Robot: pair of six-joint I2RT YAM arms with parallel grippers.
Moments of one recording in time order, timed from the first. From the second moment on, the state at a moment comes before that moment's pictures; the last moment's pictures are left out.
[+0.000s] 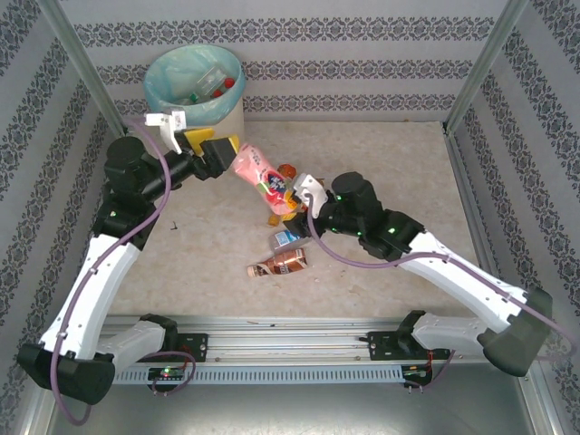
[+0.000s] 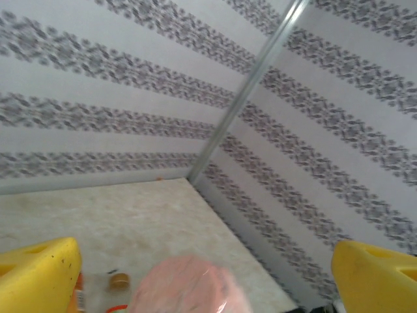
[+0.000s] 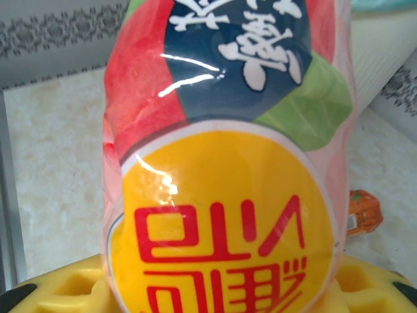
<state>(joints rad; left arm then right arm) -0.21 1.07 1.19 -0.08 0.56 -0.53 0.78 1.15 1.07 -0.36 -0.21 -0.15</state>
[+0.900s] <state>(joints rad) -0.26 1.16 1.13 0.20 0.81 -0.77 0.78 1.11 1.07 -0.22 -0.29 -0.07</state>
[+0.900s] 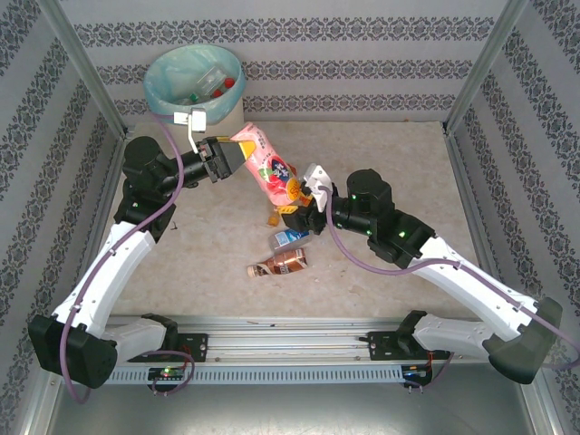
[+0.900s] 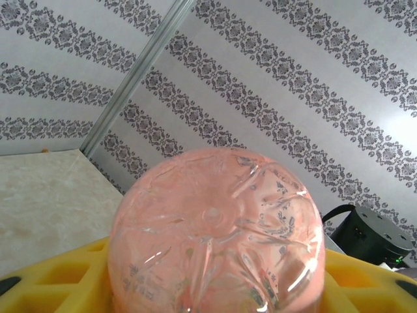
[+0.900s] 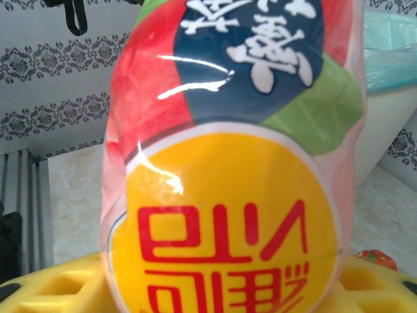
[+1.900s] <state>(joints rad) -0.09 1.95 2.22 -0.29 -0.17 0.00 0.75 1.07 0.97 -0.22 -0.08 0.00</state>
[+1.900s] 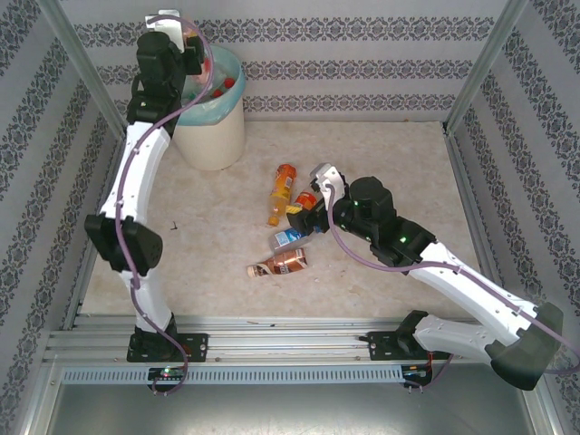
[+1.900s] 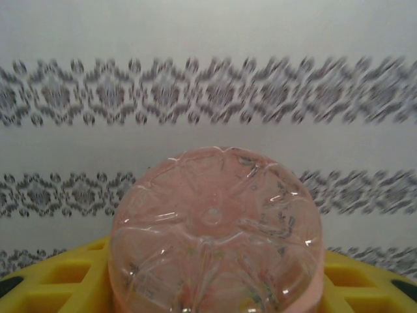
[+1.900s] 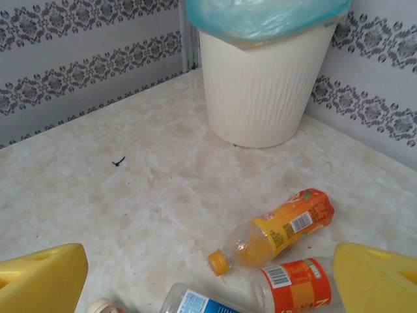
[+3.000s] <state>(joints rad) -0.06 2.31 2.52 -0.66 -0.08 0.07 0.75 1.20 0.97 -0.23 -0.11 0.03</state>
